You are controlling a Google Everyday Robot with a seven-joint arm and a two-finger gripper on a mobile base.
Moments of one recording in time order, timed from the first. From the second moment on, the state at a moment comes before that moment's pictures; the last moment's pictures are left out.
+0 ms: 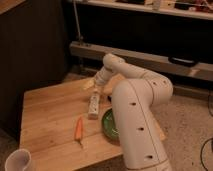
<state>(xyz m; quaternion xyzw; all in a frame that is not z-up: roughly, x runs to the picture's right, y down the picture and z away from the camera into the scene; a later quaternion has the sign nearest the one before) -0.080 0.006 0.955 -0.43 0.00 0.60 0.68</state>
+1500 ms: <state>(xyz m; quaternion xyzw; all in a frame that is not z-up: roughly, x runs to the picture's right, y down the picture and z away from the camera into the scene) -0.077 0.007 0.968 -0.40 0.01 0.62 0.67</state>
